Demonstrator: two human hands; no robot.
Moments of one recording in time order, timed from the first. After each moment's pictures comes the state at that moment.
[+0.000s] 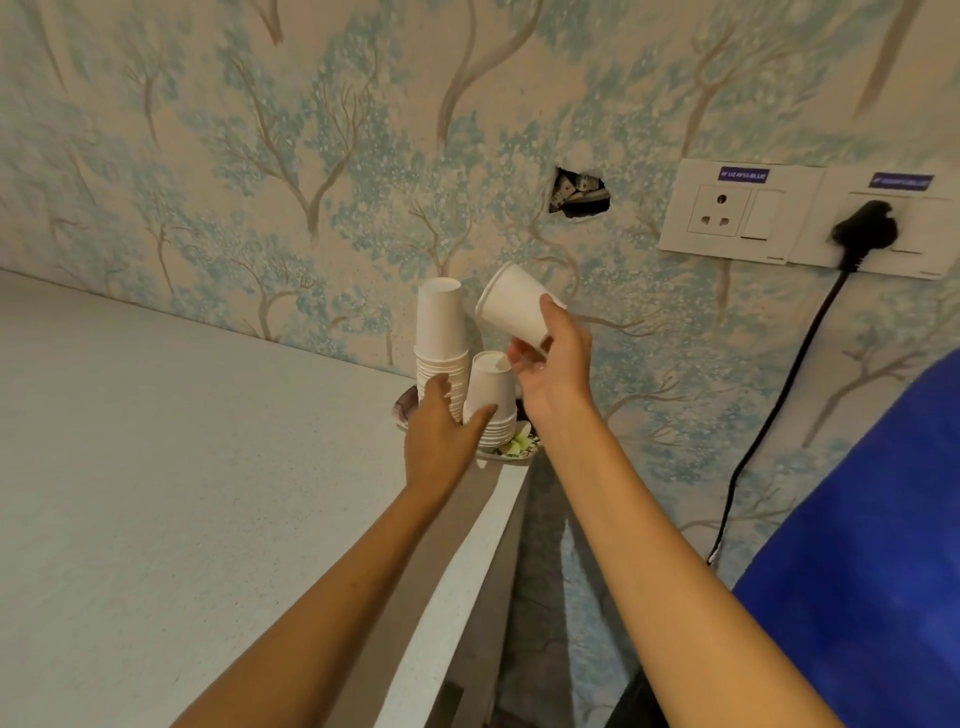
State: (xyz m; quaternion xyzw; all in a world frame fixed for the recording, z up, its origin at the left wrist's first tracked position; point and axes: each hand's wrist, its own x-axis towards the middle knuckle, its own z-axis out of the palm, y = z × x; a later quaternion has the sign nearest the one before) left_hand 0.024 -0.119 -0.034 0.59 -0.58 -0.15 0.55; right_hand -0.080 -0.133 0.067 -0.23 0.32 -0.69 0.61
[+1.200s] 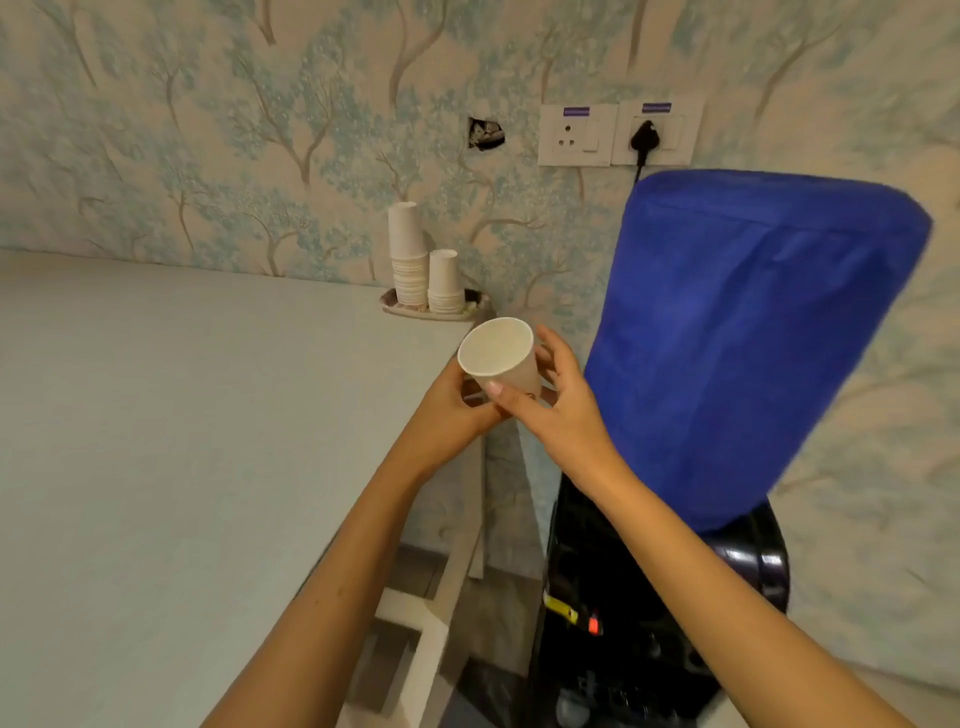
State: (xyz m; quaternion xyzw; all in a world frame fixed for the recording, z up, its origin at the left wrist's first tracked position) left_hand -0.027 0.214 -0.008 0.39 -0.68 -0.39 0.48; right_hand -0.168 0.236 0.000 -0.63 0.43 -0.54 0.35
